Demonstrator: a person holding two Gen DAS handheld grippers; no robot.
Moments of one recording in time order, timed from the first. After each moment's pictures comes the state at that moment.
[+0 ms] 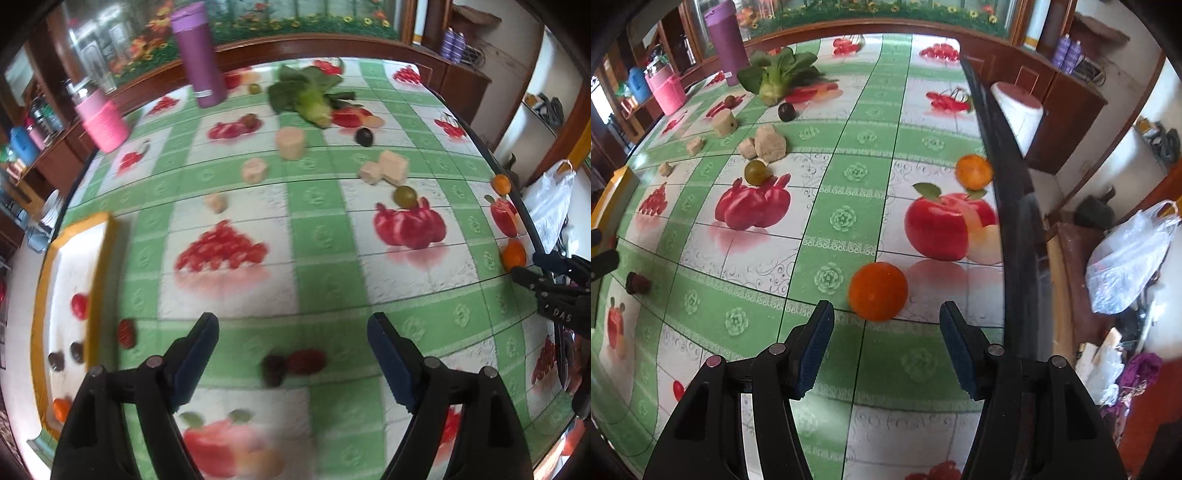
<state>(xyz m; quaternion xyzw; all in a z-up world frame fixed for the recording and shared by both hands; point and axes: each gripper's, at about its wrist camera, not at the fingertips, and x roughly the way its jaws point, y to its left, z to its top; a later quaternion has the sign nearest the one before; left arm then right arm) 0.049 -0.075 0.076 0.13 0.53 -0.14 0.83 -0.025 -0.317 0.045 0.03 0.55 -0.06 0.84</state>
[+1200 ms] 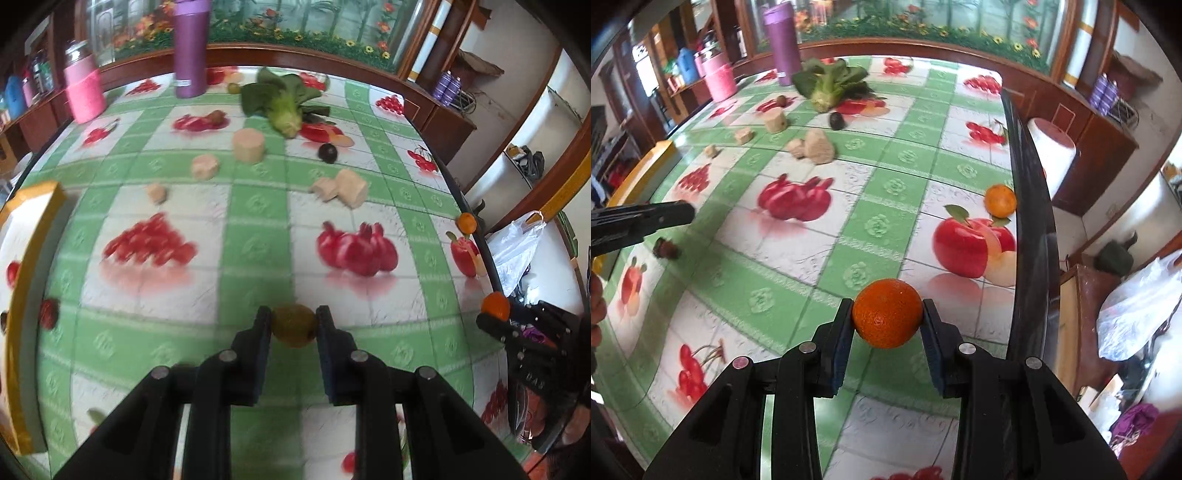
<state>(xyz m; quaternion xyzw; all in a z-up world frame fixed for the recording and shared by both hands) 0.036 -0.080 0.061 0.00 0.51 -0.18 0.84 -0.048 -0.310 0.062 -0.02 0.51 0.02 0.86</state>
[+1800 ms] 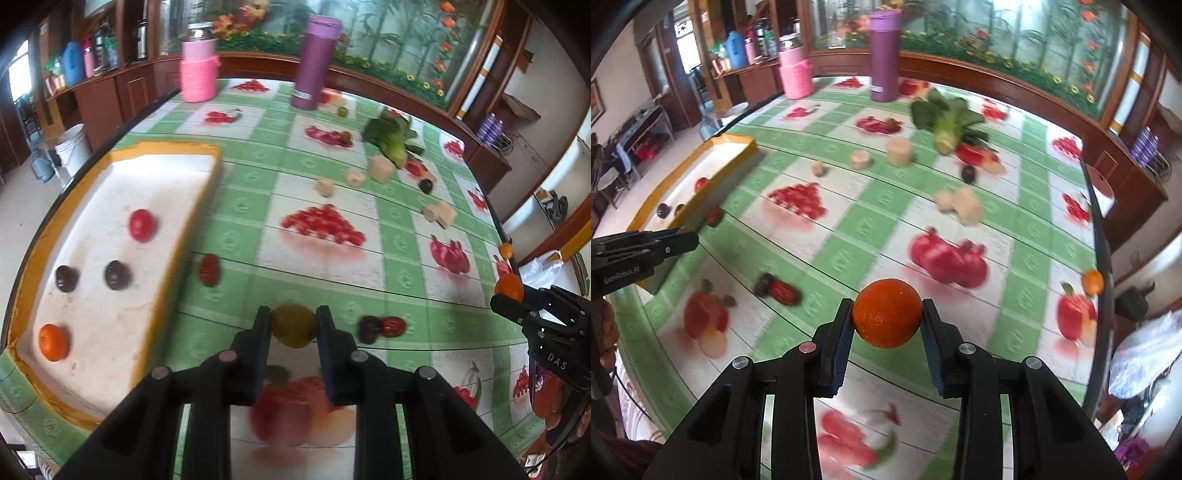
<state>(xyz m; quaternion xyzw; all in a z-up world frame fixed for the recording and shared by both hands) 0.020 0.074 0.074 -0.05 0.49 -0.10 0.86 -0.016 -0.158 0.099 -0.06 0.49 0.09 0.87</state>
